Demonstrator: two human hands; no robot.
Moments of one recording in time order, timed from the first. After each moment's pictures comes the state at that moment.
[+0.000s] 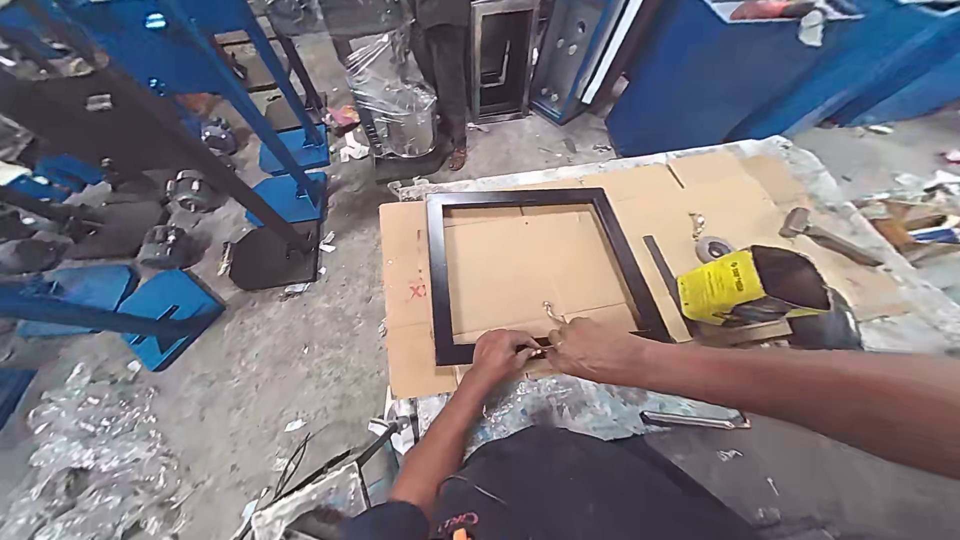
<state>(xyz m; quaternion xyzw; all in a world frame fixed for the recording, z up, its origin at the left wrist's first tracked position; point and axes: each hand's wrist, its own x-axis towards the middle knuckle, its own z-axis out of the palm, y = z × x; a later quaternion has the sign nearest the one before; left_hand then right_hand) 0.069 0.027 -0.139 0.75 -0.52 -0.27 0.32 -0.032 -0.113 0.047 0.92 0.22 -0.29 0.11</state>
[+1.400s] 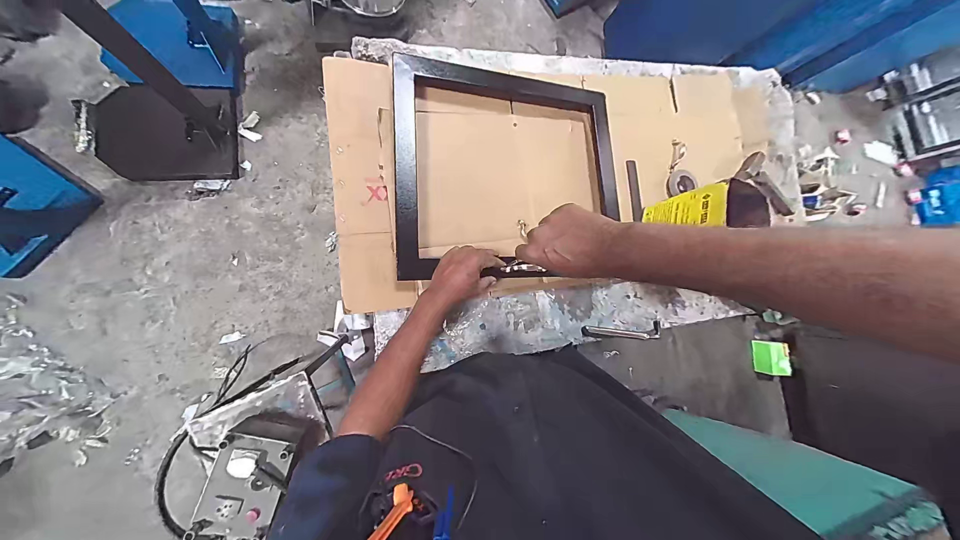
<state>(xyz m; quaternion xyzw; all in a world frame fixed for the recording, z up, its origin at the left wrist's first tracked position) 0.072 0.041 -0.132 0.73 -0.57 -0.22 0.32 0.016 -0.114 0.077 0.90 0.21 -0.36 0.14</state>
